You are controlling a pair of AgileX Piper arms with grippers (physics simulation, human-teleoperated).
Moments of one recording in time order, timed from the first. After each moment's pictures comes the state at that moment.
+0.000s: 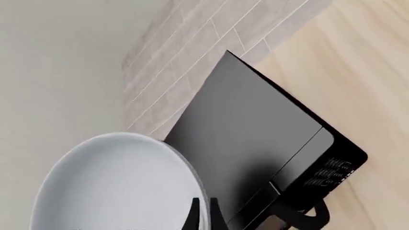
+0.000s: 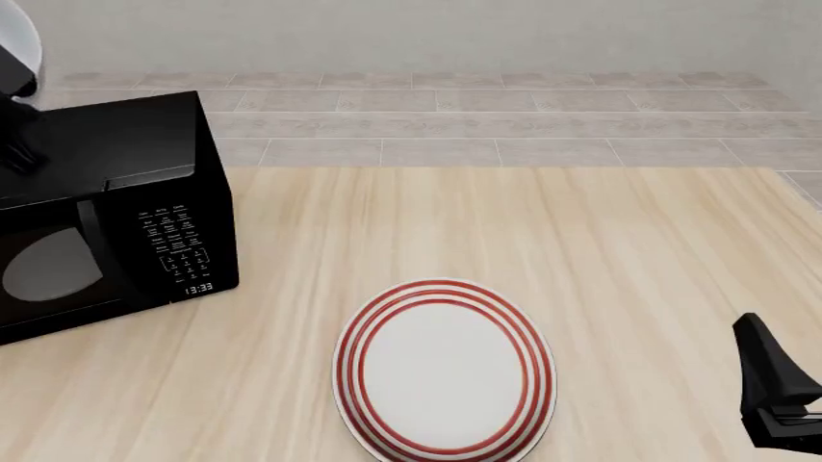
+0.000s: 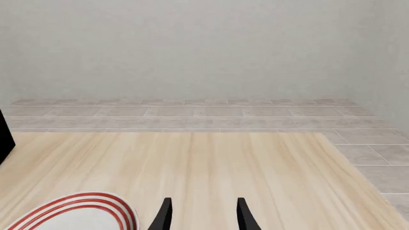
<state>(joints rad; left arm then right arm) 0.23 1.24 -1.12 0.46 0.93 0.00 0.00 -0.01 0.01 0.00</state>
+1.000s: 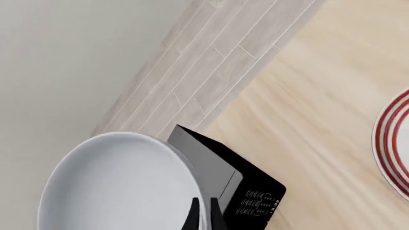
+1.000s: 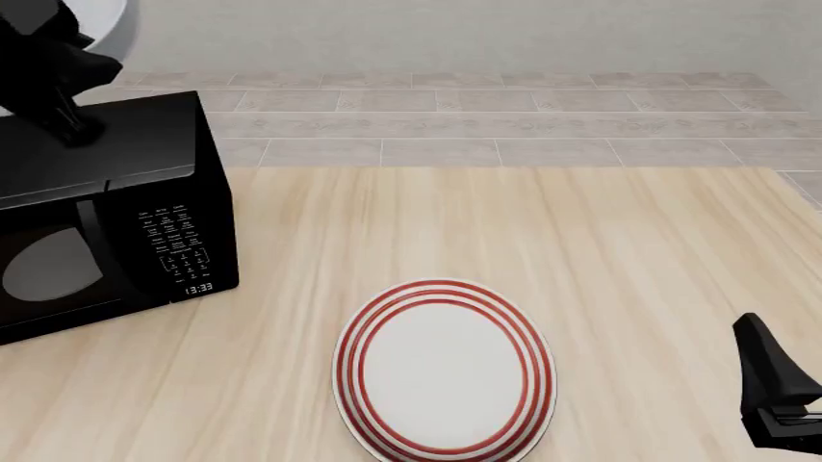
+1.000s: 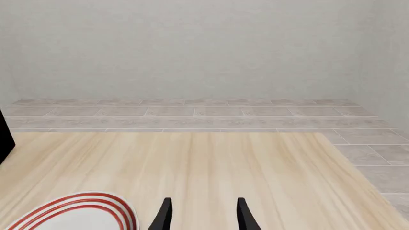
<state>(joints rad) -0.13 1.08 -1.22 0.66 0.80 0.00 0.00 -0.01 0.01 0.00</state>
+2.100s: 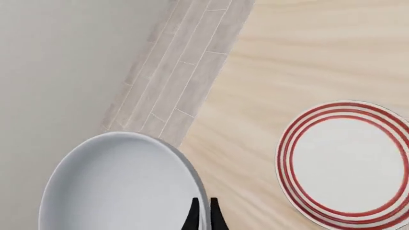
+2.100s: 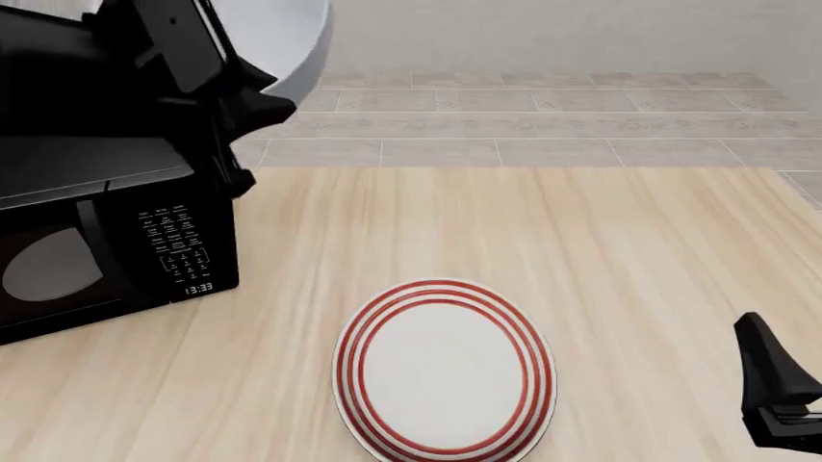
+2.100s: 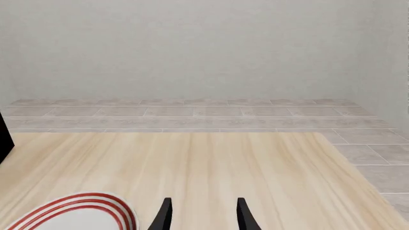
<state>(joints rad) -0.57 1.15 -1.20 0.61 0.74 0.00 0.00 -0.01 0.01 0.00</state>
